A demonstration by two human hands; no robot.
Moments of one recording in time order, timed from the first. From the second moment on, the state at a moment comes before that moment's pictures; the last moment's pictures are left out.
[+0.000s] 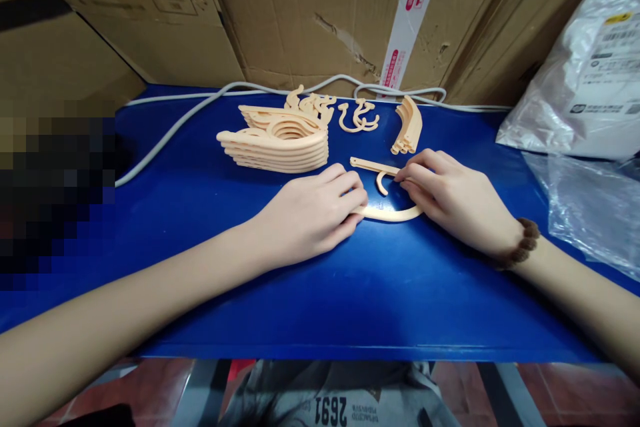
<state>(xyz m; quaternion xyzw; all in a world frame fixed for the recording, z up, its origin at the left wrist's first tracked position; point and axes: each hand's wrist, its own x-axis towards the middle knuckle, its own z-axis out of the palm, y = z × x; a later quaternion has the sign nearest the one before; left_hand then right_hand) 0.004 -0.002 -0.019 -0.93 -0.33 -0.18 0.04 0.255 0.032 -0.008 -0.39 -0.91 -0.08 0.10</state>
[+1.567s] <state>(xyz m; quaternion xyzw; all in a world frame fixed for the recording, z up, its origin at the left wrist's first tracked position) -0.034 0.117 0.076 -0.81 -0.51 -0.29 0.08 0.241 0.004 -0.008 -0.20 -0.97 -0.07 0.11</state>
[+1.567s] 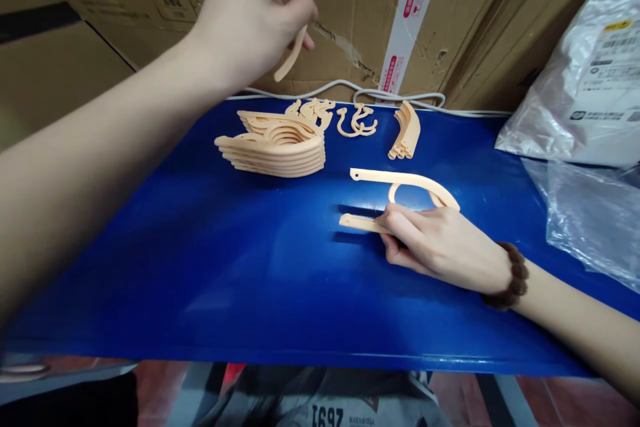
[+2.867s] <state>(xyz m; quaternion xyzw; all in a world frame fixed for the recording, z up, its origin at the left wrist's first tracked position) -0.004 -0.003 -0.014 -0.87 -0.42 -0.16 -0.20 0.247 0.011 0.001 -0.23 -0.96 -0.09 0.13</state>
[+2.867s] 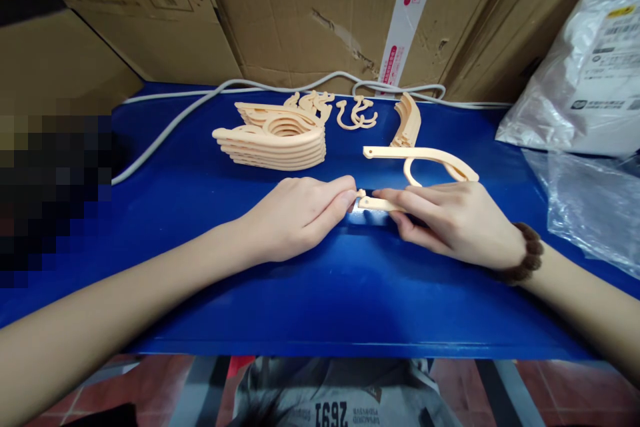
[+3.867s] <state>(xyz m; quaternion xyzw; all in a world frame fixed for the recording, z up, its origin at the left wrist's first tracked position) -0.006 -0.002 -0.020 -0.92 -0.29 -0.13 0.22 0.246 0.010 -0.001 -0.24 -0.96 -0.07 0.14</state>
